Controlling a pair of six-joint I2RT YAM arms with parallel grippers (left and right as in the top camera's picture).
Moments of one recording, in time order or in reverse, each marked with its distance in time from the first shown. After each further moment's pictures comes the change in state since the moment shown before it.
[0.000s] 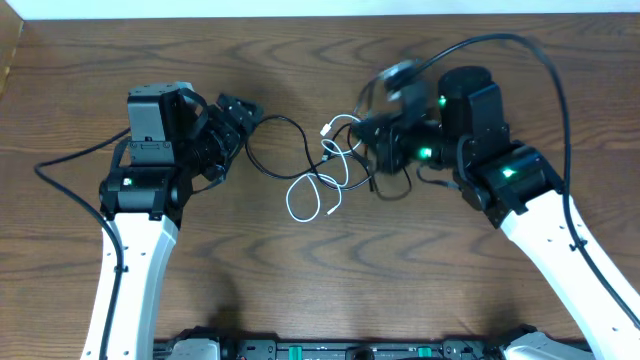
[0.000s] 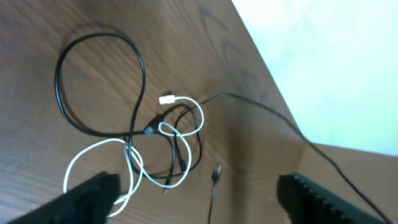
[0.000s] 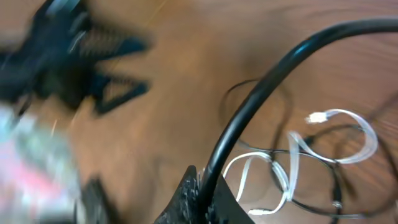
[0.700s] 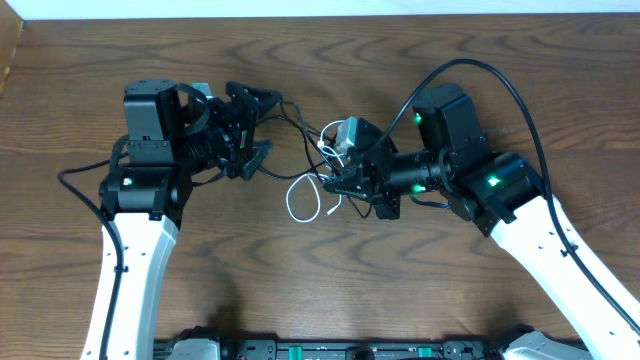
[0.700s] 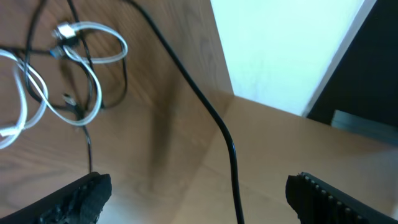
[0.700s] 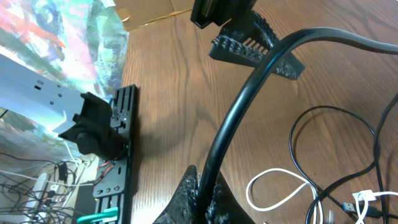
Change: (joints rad) left arm 0.000 0.000 0.000 0.090 0.340 -0.303; right arm 0.079 0.000 0.000 -0.140 -0.299 -0.589
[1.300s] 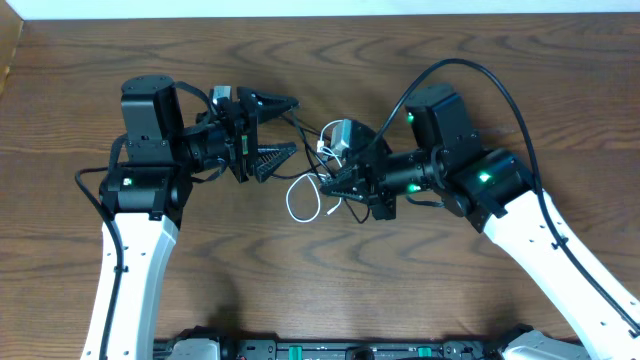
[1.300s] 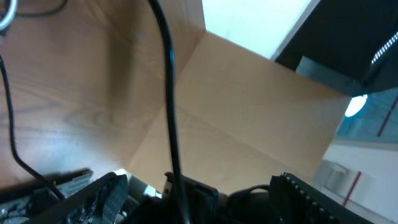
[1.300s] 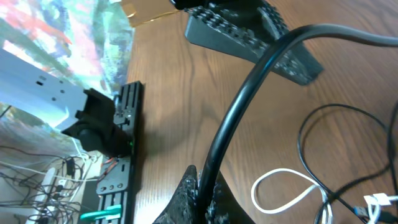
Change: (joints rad) left arm 0.000 0.000 0.000 0.061 0.293 -0.175; right arm 0.012 0.030 0.000 0.000 -0.019 -0.012
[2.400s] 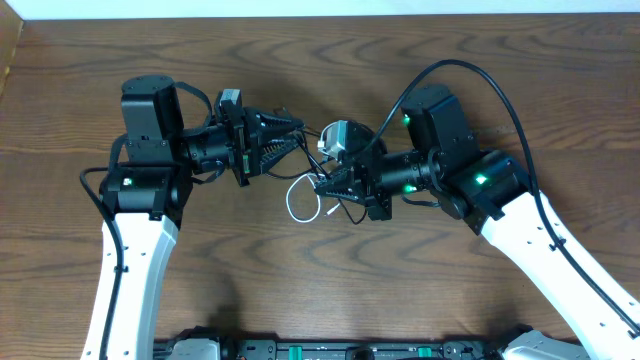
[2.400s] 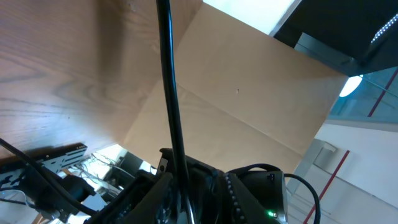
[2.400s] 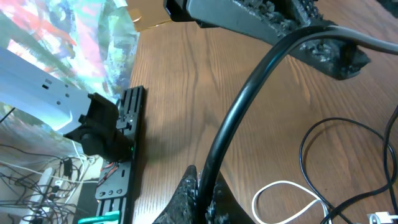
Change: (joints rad) left arm 0.000 0.000 0.000 0.001 0.108 -0.027; right arm 0.016 0.000 0.000 0.042 -0.008 0.005
